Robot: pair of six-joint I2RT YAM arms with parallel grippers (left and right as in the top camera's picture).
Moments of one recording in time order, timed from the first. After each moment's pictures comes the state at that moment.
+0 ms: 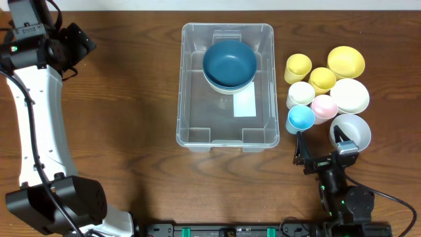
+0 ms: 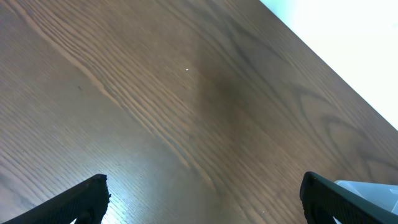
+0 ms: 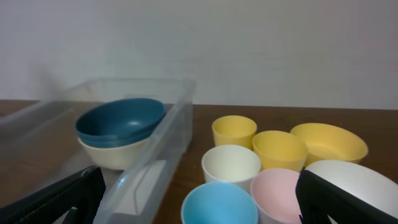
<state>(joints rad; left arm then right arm) 0.26 1.71 1.79 -1.03 -0.09 -0.48 0.05 0.01 0.02 0.02 -0.15 0.12</state>
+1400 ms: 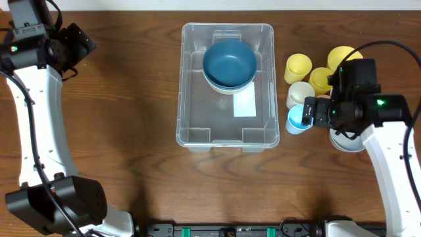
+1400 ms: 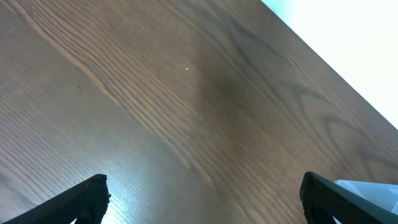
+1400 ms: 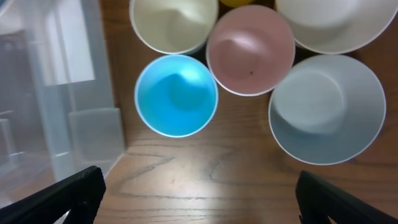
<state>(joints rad) 0.26 1.71 1.79 -1.03 -0.09 -0.48 0.05 1.36 1.24 -1.14 0.01 0.22</state>
